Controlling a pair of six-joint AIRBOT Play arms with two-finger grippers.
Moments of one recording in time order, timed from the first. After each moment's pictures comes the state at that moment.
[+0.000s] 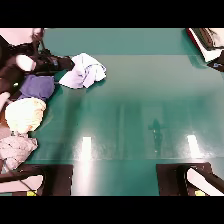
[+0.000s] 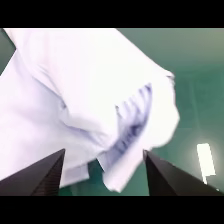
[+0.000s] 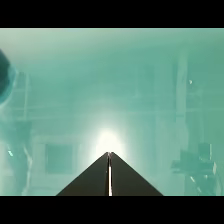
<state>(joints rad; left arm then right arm) -0.12 -1.45 1.32 1.15 -0.59 -1.47 -0.33 -1.06 1.44 -1.09 1.34 1.50</state>
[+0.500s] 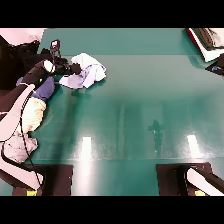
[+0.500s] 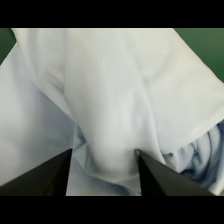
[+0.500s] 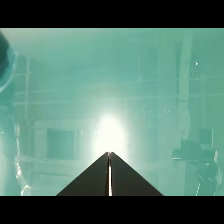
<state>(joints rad) -0.12 -1.74 1.47 1.11 -0.50 -1.47 -0.33 -1.06 1.44 -1.09 1.39 1.50</state>
